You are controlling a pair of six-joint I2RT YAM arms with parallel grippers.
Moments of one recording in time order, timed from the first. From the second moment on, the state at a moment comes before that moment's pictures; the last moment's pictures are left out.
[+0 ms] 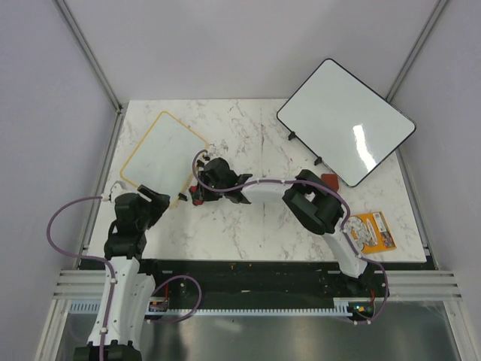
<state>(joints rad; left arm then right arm) 0.07 0.54 0.37 -0.46 -0.02 -0.82 0.95 2.27 1.56 0.08 -0.09 0.76</state>
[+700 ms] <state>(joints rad) -0.01 0.84 0.77 -0.11 0.33 -0.51 0.65 1.86 1.25 0.02 0.16 0.56</state>
